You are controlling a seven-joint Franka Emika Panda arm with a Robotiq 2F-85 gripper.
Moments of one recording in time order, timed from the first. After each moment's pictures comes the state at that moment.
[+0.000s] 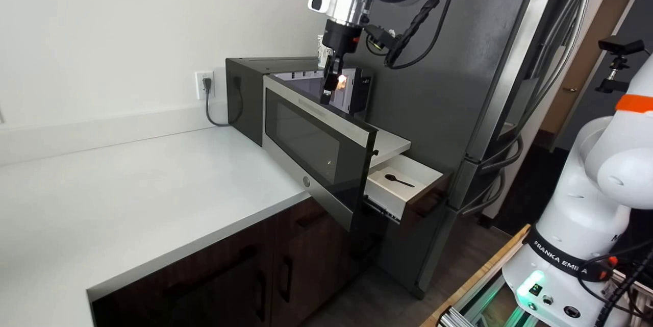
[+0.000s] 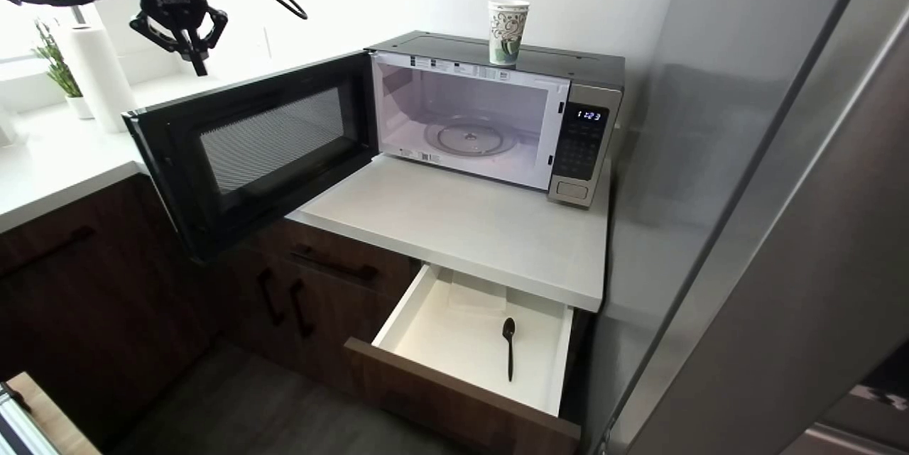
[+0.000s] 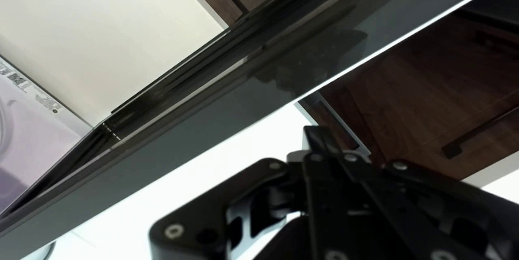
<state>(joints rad) 0.32 -0.14 0.24 -2.12 0.01 2.15 -0.44</state>
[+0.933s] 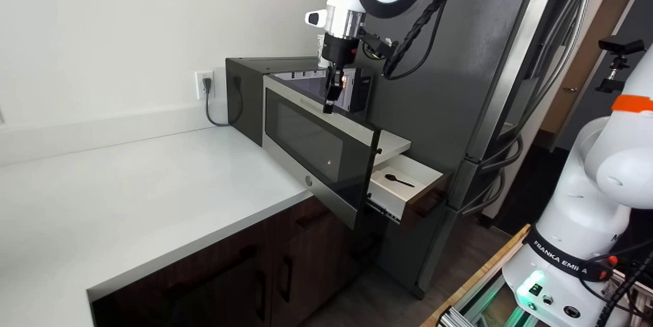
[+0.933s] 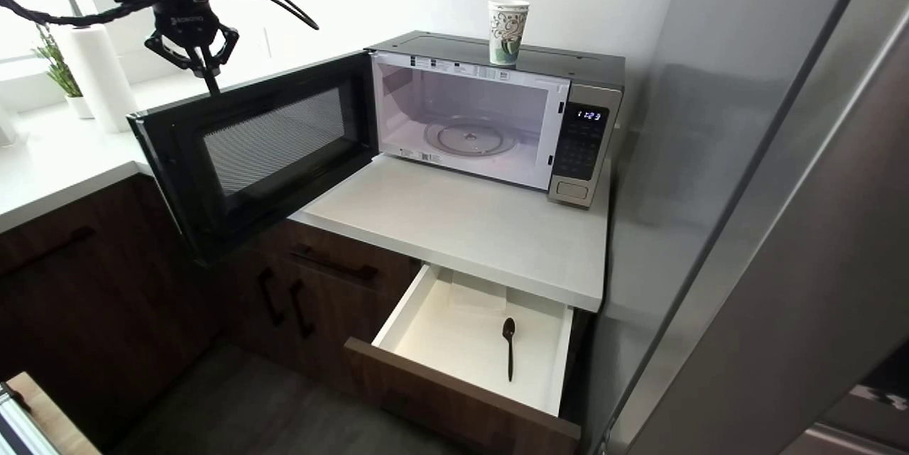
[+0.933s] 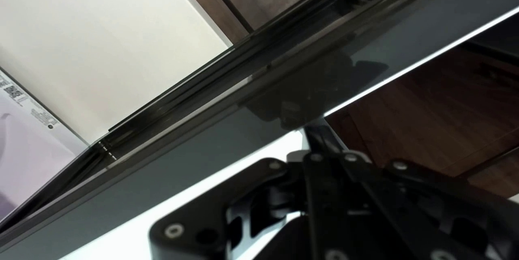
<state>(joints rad) 0.31 -0.10 0.24 -2.13 -0.04 2.14 -0.46</state>
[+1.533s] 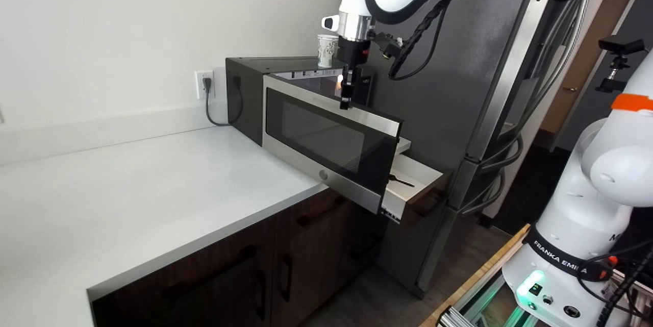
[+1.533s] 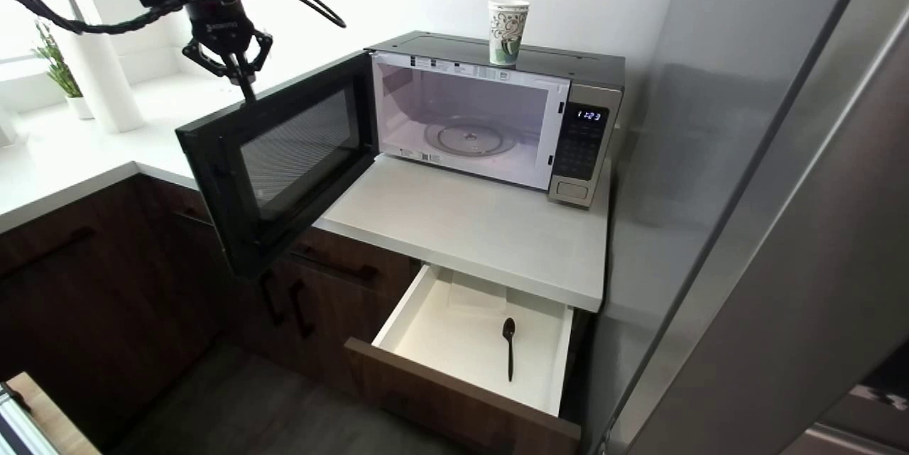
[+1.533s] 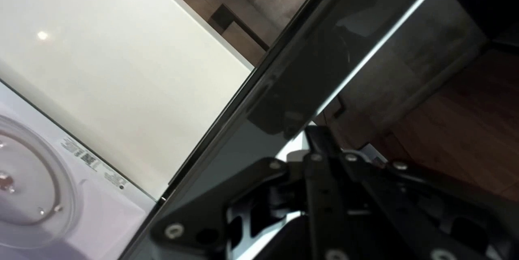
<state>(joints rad) 0.25 -0.12 0.21 -2.15 -0.13 2.11 -0.37</state>
